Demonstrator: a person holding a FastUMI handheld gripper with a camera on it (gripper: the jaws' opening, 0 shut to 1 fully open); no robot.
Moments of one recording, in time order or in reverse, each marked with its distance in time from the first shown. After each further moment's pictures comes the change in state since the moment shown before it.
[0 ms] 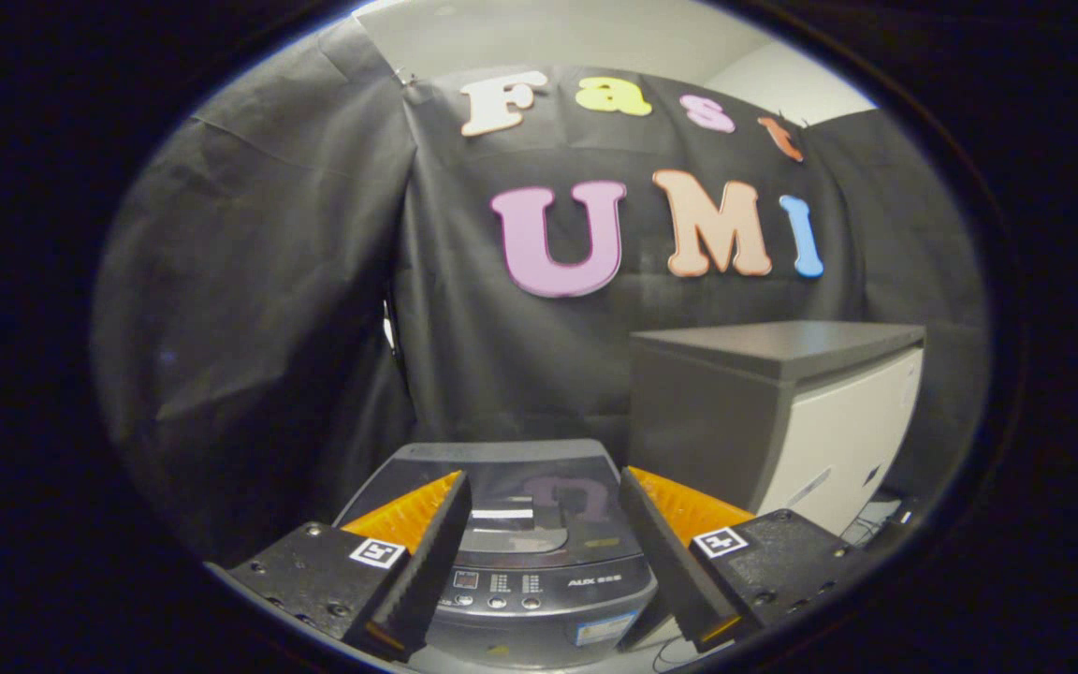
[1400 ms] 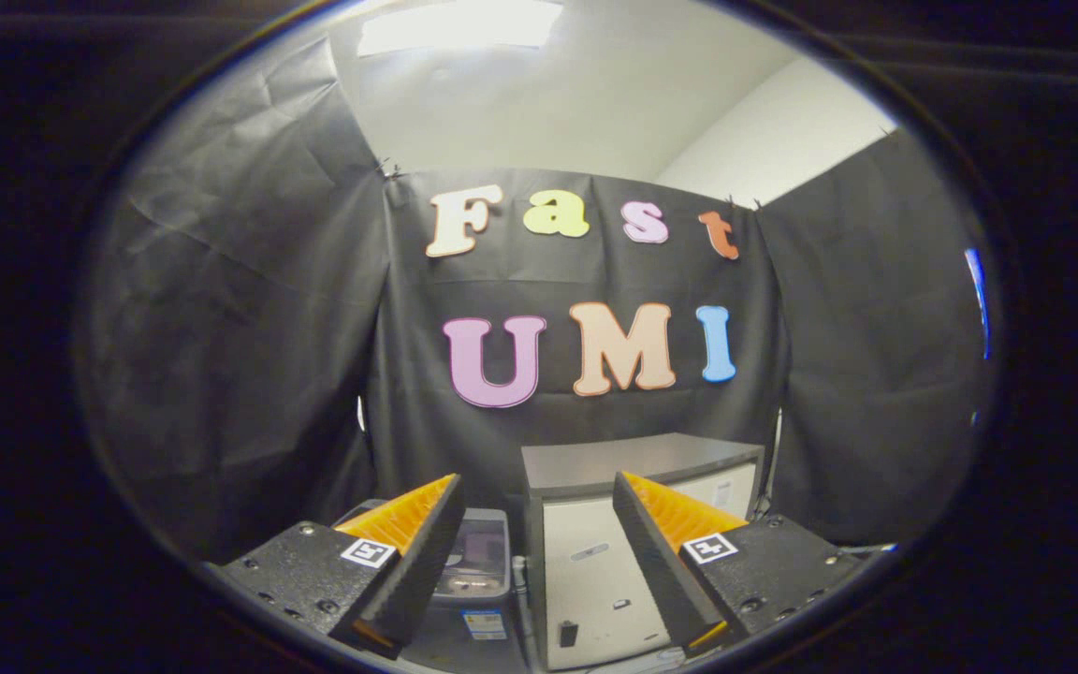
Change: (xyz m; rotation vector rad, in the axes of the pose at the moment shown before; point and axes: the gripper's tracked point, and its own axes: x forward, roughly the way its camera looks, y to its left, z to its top) arm -0.169 -0.134 0.105 0.025 -0.194 -0.117
